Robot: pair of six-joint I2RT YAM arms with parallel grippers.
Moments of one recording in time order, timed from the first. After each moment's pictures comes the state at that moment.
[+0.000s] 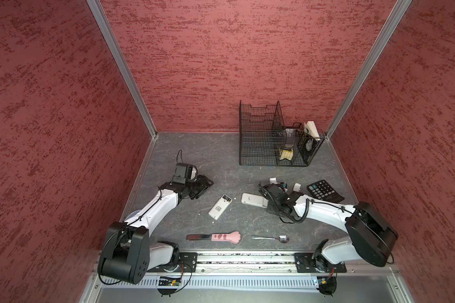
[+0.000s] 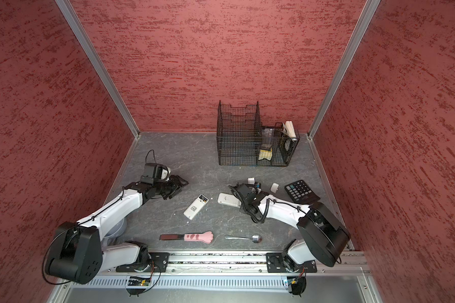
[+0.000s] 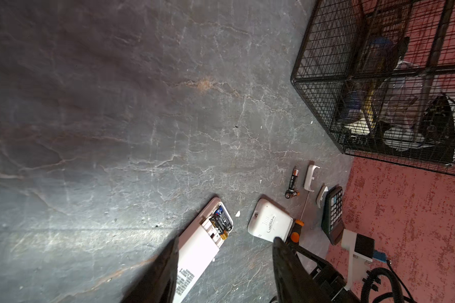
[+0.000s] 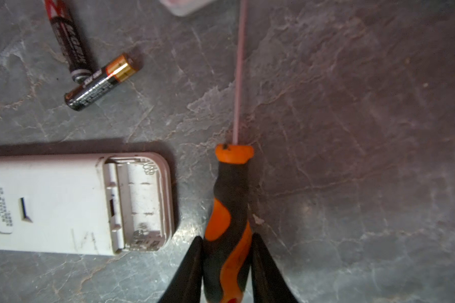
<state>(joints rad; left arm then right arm) -0.20 1.26 0.72 -0.35 0.42 -0.85 0.74 1.44 0.70 -0.52 0.21 1.01</state>
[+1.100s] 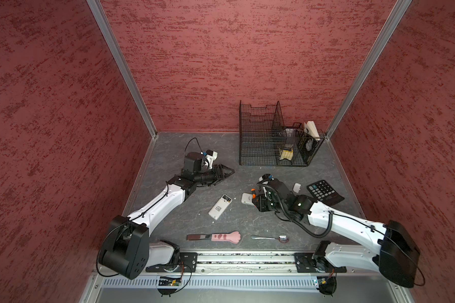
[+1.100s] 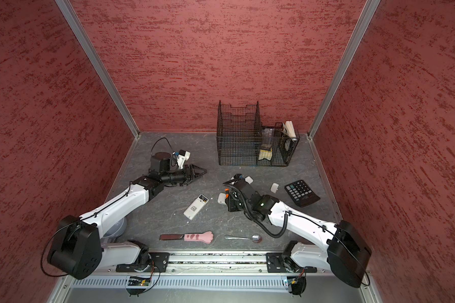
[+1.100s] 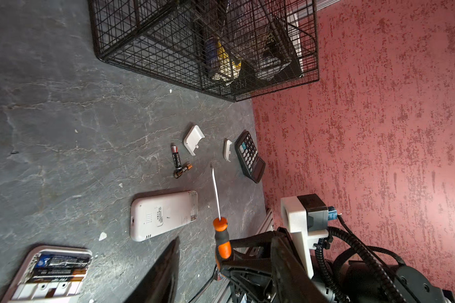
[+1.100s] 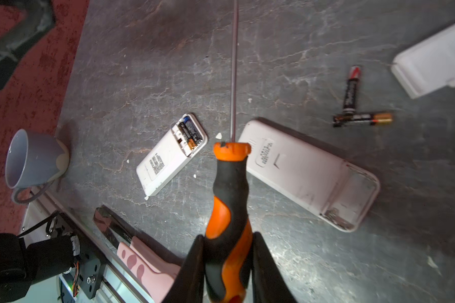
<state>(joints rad) -0.35 1.31 0.82 -0.03 0.71 -0.85 0.86 1.23 0.75 -0.31 -0.06 0.70</state>
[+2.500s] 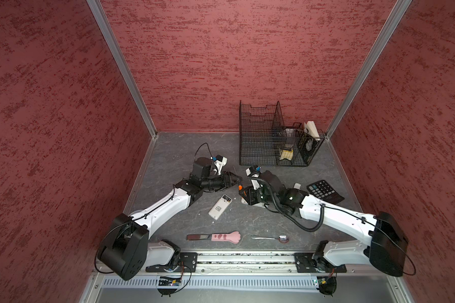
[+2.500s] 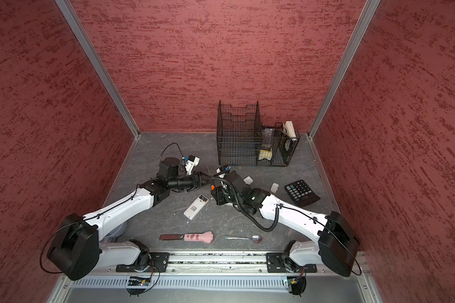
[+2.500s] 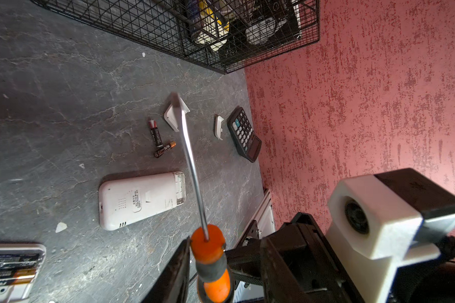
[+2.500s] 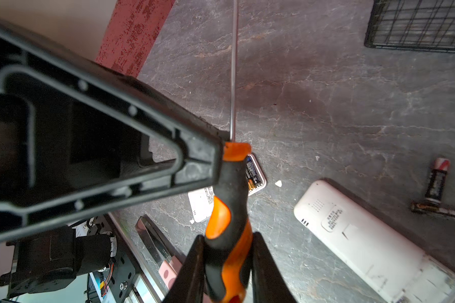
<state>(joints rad) -0.49 1.31 0.78 0.01 0.67 -0.87 0.89 1.33 0.89 -0.20 -0.09 0.61</state>
